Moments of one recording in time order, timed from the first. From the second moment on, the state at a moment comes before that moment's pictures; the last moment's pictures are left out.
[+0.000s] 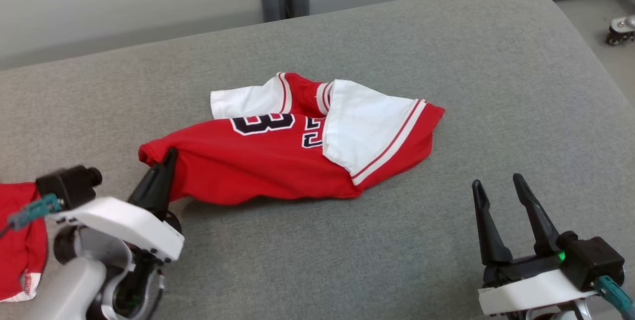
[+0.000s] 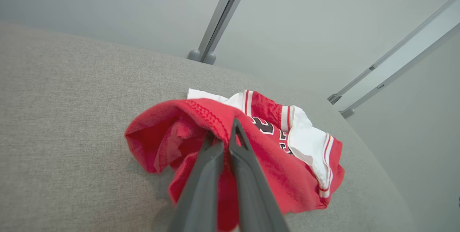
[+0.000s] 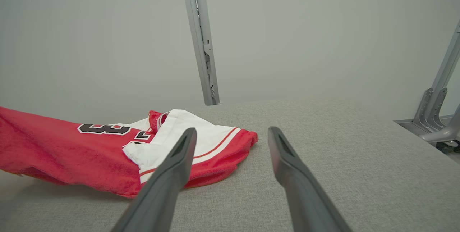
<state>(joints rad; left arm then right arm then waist) -0.24 0.49 -0.48 -0.02 -1.08 0.26 -0.06 -0.02 -0.05 0.11 0.04 0.20 0.13 -0.26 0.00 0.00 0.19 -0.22</state>
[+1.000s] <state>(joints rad) -0.07 0.47 -0.51 0.09 -1.09 0.25 -0.16 -0.01 -0.05 0.10 0.04 0.18 0.13 -0.26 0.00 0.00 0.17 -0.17</state>
